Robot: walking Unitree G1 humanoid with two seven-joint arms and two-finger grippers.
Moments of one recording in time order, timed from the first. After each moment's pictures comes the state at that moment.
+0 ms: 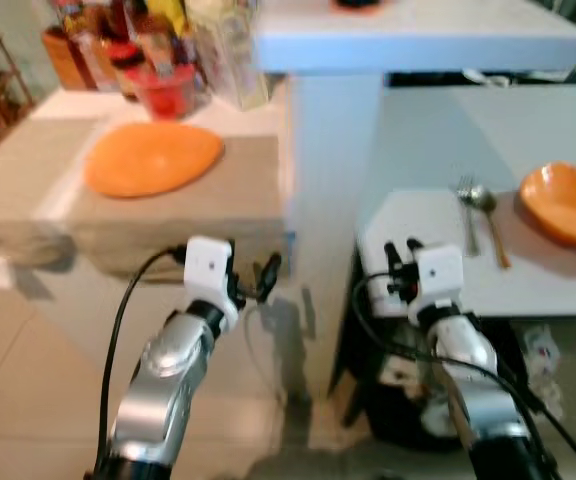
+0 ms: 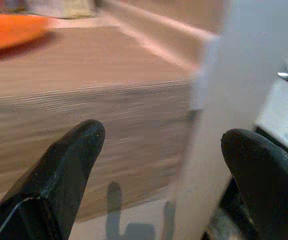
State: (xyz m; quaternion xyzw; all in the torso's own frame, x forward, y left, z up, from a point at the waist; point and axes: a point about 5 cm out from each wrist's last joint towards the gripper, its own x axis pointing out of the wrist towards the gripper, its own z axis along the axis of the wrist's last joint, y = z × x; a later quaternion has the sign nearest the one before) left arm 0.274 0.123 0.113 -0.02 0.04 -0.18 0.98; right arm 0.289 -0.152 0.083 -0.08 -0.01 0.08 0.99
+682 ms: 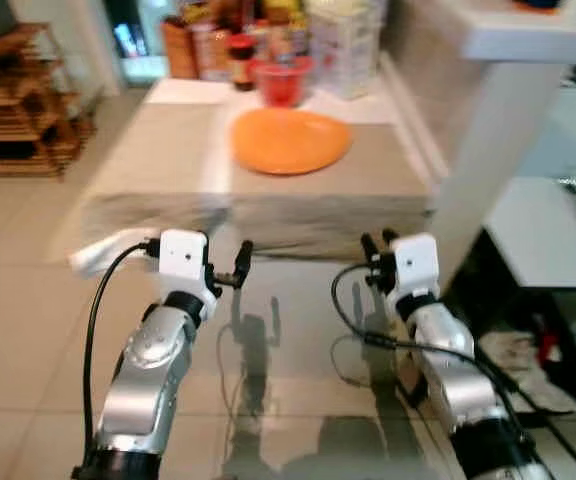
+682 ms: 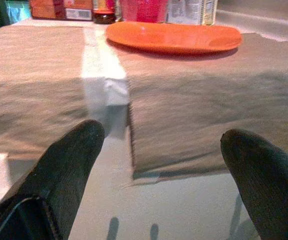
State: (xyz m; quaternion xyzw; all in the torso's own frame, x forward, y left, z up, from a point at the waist) left arm 0.280 0.139 0.115 -0.01 0.03 -0.12 0.99; right arm 0.305 -0.134 0.095 -0.08 -0.02 0.11 0.99
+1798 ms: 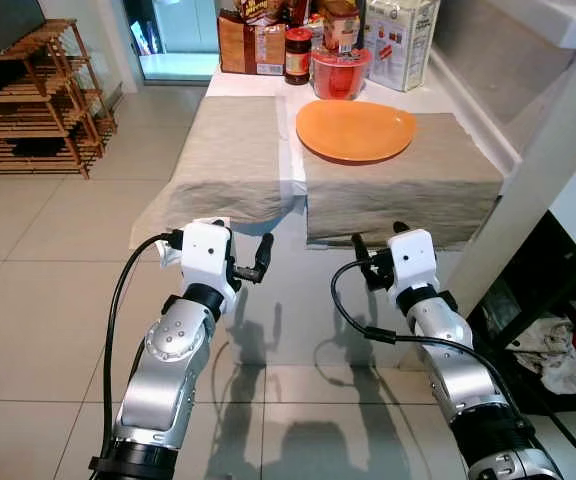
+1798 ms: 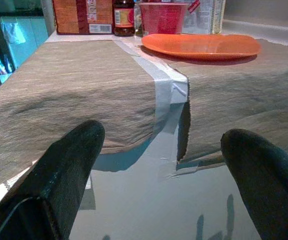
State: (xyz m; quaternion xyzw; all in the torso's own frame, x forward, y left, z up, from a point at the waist) left arm 0.284 0.123 0.124 0.01 0.00 -0.14 0.99; right arm 0.310 -0.136 0.087 -0.12 -0.01 0.11 0.99
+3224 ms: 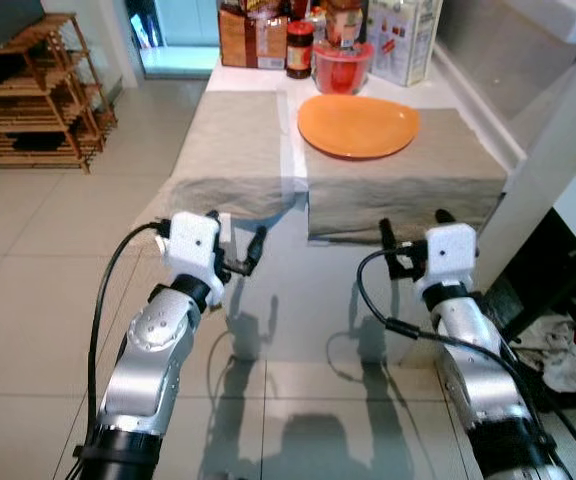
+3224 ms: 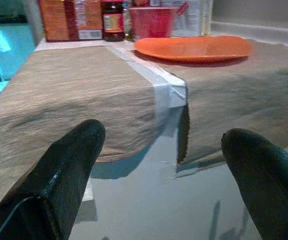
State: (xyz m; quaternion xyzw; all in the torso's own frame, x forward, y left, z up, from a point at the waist) left arm 0.291 0.137 0.131 0.03 -0.01 -0.18 0.98; right arm 0.298 -0.161 0.111 -0.09 -0.07 0.04 0.99
